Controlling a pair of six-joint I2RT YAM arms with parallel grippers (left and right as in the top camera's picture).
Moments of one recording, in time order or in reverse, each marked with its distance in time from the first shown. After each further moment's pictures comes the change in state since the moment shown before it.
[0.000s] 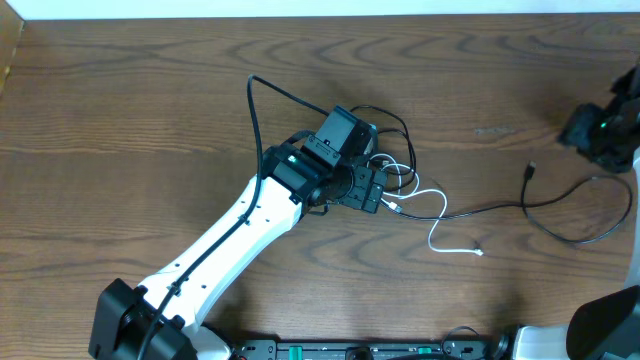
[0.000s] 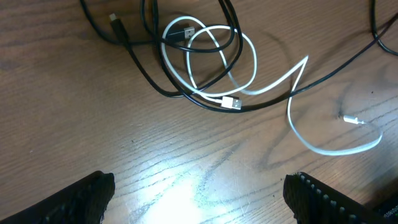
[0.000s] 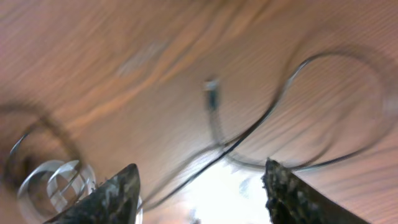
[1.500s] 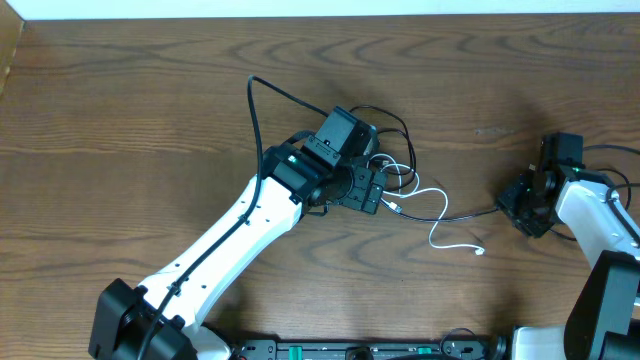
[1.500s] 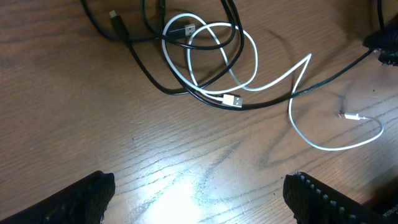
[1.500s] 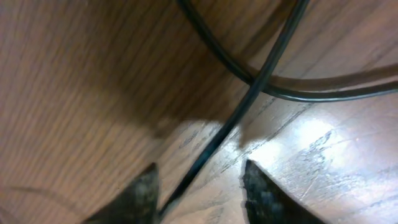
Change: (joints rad) left arm 0.000 0.000 0.000 -0.007 0.000 0.000; right arm 0.116 -0.001 -0.655 0.469 0.036 0.431
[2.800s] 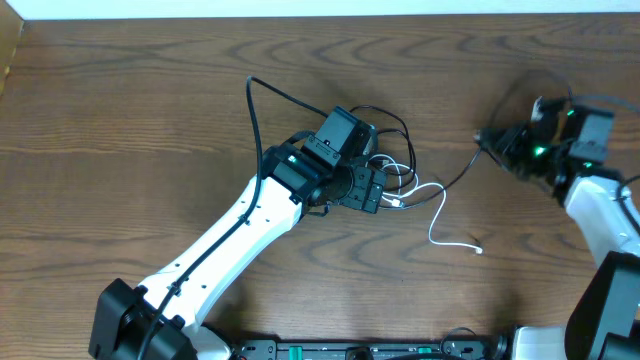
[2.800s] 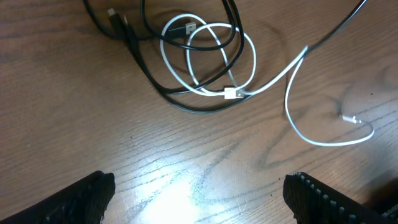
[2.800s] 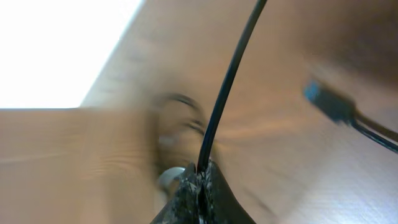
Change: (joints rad) left arm 0.000 0.000 0.000 0.000 0.000 -0.023; right arm -0.050 -0.004 0.073 0.525 -0.665 -0.123
